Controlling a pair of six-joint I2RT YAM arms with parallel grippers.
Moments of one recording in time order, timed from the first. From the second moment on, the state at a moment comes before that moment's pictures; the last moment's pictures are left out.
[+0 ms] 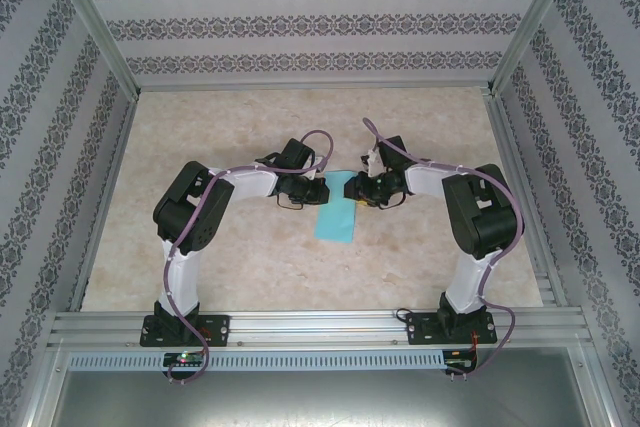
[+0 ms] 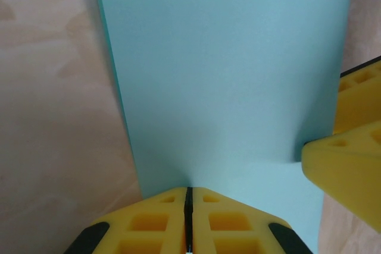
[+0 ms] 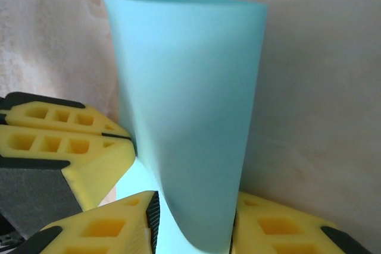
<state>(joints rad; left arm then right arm) -0.54 2.04 1.24 -0.23 0.45 -0.46 0.30 1.85 0.98 -0.25 -0.64 0.50</state>
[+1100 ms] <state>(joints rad) -0.52 1.81 1.23 -0.44 0.41 -0.47 0.31 1.72 0.83 -0.04 -0.79 0.65</state>
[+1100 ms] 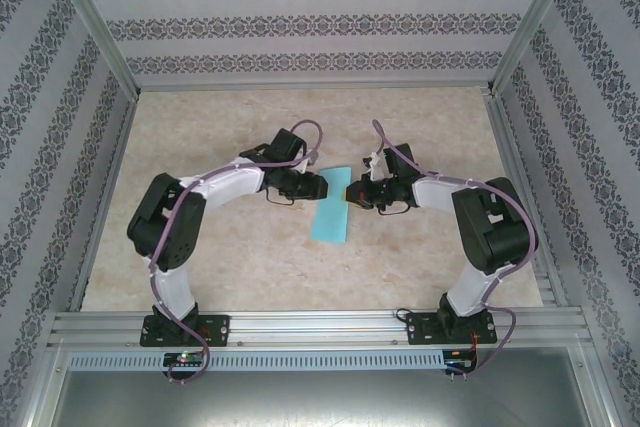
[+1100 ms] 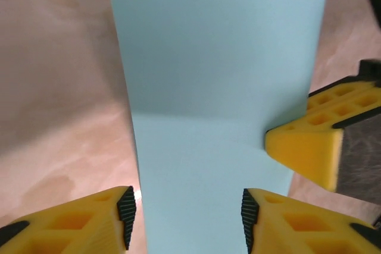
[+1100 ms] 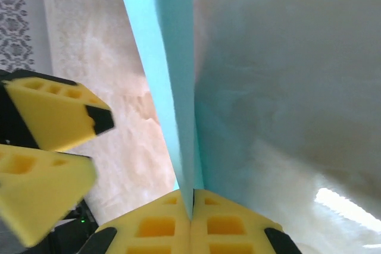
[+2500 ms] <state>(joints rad) -0.46 1.43 0.81 -0.27 0.55 -0.74 0.34 1.65 0.77 0.34 -0.89 1.03</state>
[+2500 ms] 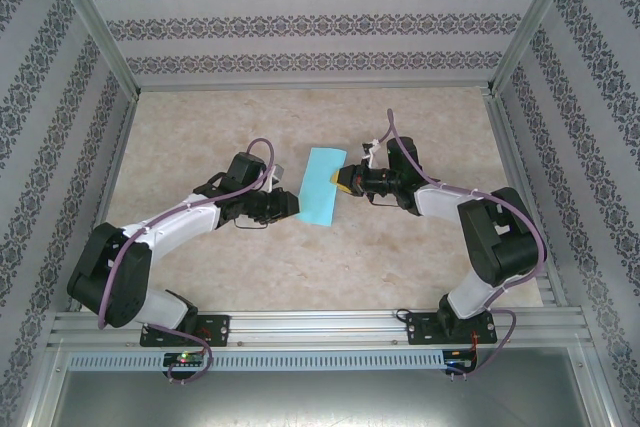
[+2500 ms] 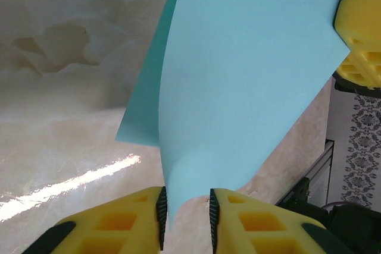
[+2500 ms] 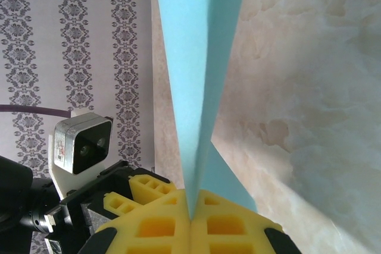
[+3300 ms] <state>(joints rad) -0.46 1.46 0.85 -0.33 0.57 -0.70 0.35 1.78 0.77 0.33 -0.91 0.99</state>
